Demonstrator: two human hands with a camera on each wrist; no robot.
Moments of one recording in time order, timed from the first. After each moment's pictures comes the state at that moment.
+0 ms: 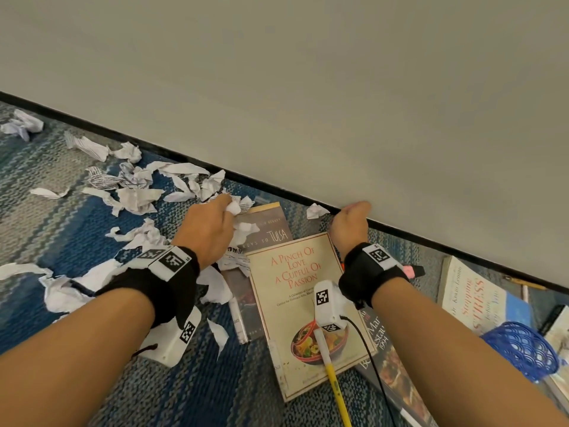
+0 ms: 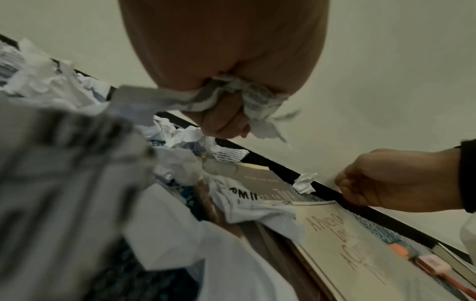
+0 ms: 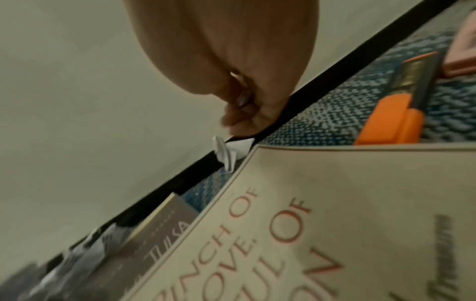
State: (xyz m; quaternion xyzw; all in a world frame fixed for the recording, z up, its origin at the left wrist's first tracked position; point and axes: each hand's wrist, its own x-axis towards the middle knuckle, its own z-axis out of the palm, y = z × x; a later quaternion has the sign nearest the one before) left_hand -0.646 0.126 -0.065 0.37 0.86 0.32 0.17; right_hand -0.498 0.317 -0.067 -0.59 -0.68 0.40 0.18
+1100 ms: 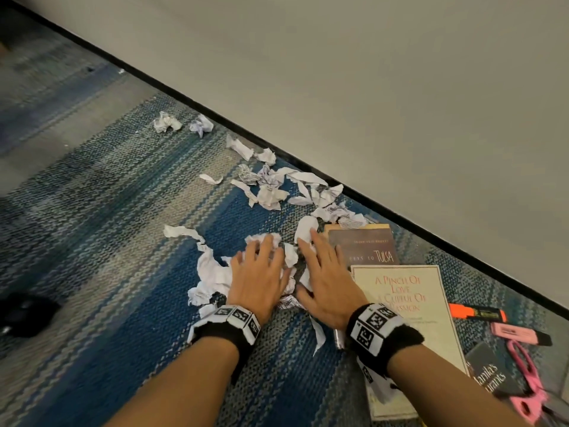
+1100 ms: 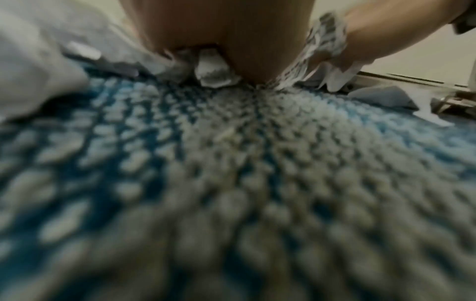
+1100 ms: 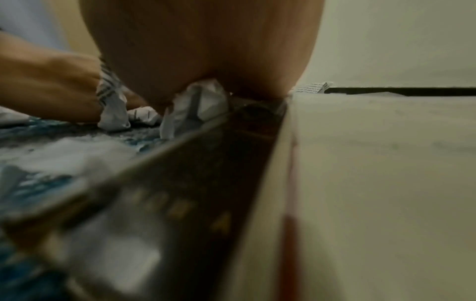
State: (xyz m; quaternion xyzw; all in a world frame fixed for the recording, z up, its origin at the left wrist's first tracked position) left_hand -0.623 0.000 -0.121 0.32 0.94 0.05 0.09; right_hand -0.549 0.145 -0.105 -0.04 -0.98 0.15 -0.09
